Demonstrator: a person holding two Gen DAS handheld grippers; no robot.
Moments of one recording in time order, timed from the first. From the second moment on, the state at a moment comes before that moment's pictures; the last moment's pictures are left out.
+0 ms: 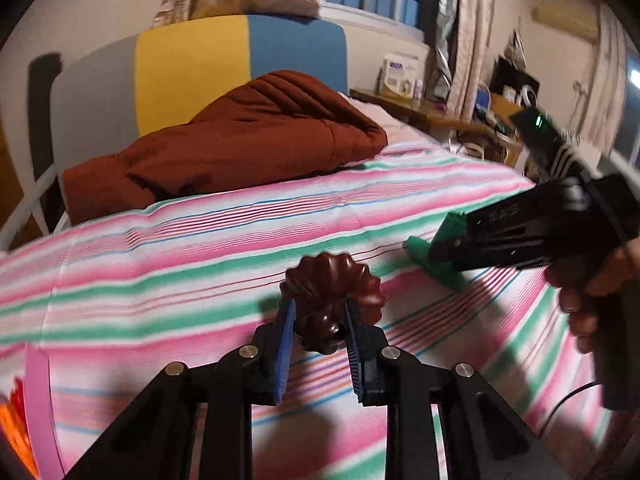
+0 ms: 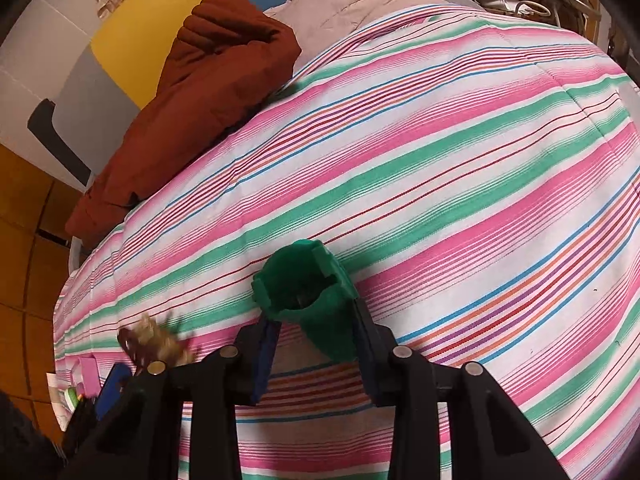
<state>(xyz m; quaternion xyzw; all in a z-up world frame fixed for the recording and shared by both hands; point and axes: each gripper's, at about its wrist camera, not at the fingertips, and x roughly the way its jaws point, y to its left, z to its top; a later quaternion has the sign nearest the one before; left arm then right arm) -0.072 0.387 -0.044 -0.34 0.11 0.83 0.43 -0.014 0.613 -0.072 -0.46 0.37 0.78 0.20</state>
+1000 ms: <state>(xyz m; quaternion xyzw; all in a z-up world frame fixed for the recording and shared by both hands) -0.051 0.370 -0.053 -0.33 0.07 0.86 0.38 -0.015 0.613 -0.068 -0.48 0.35 0.78 0.20</state>
